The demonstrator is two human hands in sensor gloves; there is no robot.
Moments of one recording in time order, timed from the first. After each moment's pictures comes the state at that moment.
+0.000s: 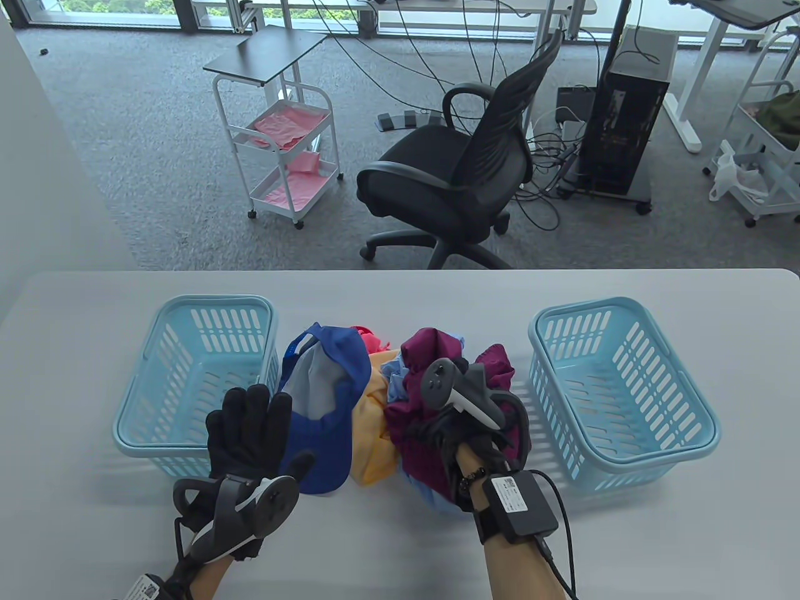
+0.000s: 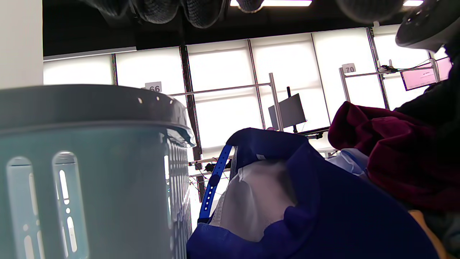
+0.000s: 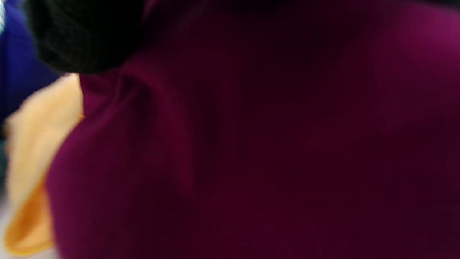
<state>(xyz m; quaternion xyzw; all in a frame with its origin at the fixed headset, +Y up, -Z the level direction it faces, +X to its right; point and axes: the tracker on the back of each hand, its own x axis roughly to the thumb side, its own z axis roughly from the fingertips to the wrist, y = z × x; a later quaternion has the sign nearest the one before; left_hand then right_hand) -0.221 -0.658 -0.282 0.17 -0.11 -0.06 0.98 0.056 -0.700 -0.418 -0.01 0.18 0.98 0.07</state>
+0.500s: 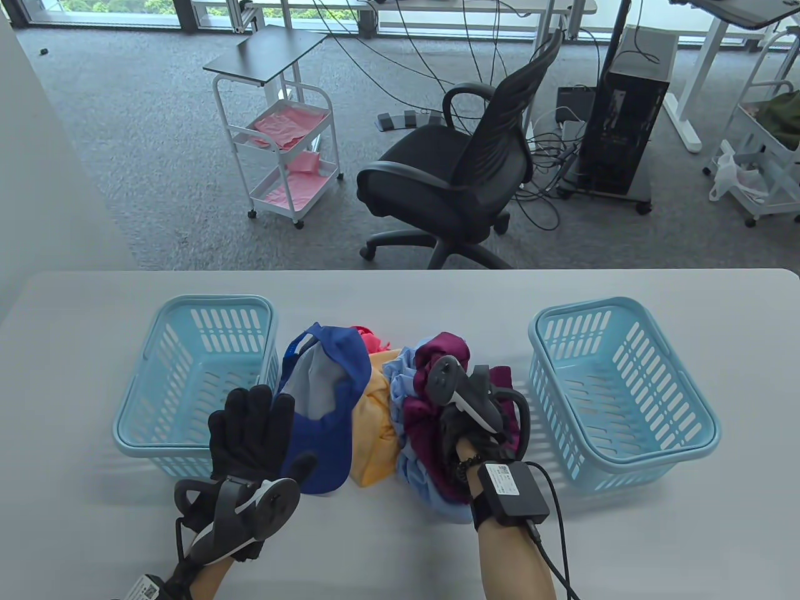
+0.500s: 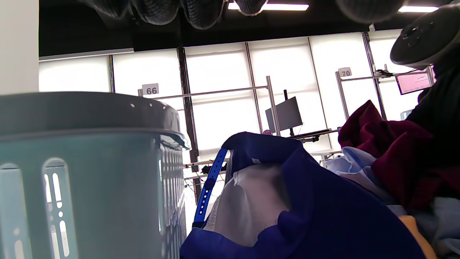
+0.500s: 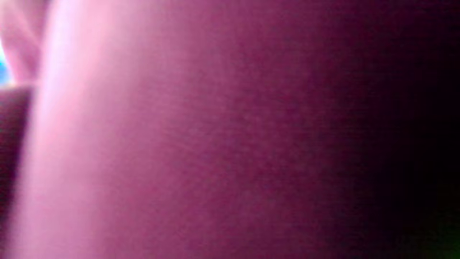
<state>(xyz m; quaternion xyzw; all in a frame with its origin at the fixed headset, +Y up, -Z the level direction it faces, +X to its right) -0.220 -0.658 -0.281 0.18 -0.12 -0.06 0.97 0.074 -0.697 -0.425 -0.05 0.05 1.00 0.07</state>
